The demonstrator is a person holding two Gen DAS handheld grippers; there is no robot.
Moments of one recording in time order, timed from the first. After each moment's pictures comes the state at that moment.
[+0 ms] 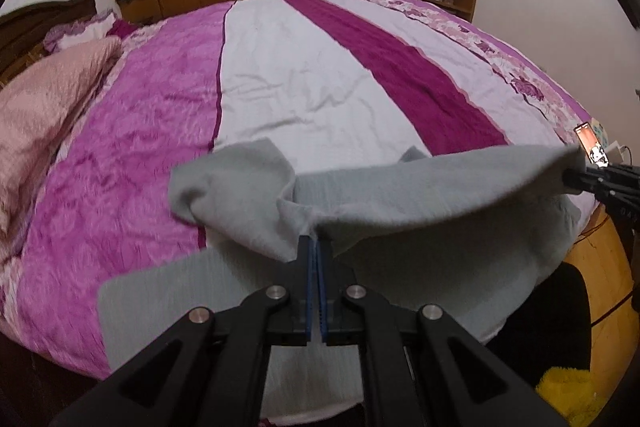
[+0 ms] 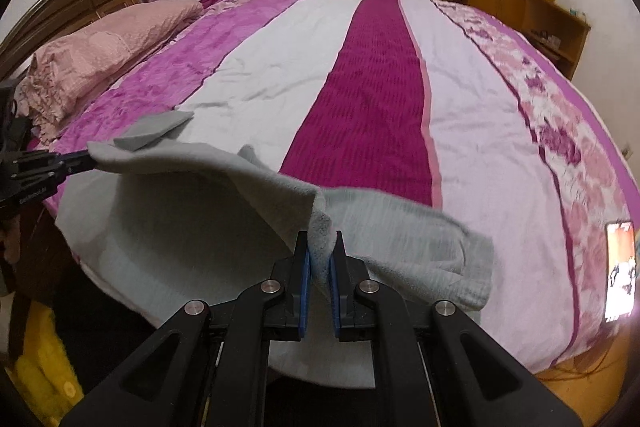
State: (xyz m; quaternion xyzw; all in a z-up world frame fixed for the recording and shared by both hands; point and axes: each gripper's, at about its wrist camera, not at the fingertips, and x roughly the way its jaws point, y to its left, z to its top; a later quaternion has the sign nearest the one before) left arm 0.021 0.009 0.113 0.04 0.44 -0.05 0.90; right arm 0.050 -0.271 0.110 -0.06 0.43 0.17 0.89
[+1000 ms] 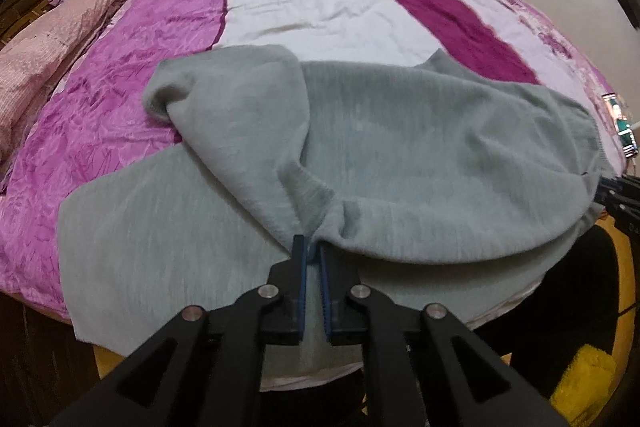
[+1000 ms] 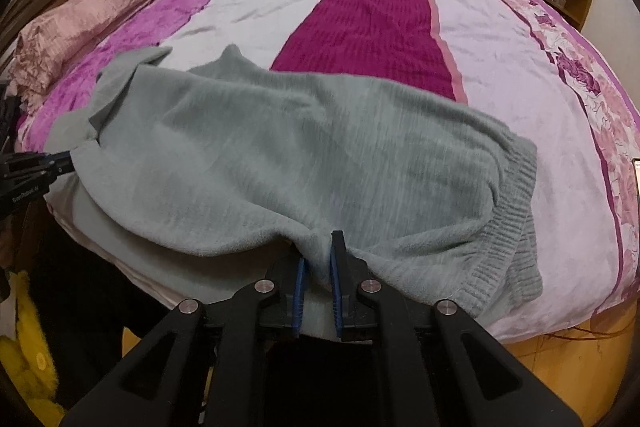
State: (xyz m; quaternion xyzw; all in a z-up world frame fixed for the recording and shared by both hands) left arm 0.008 0.004 0.039 0.03 0.51 0.00 0.86; right arm 0.036 -0.275 0.032 -0.06 0.50 0.16 0.85
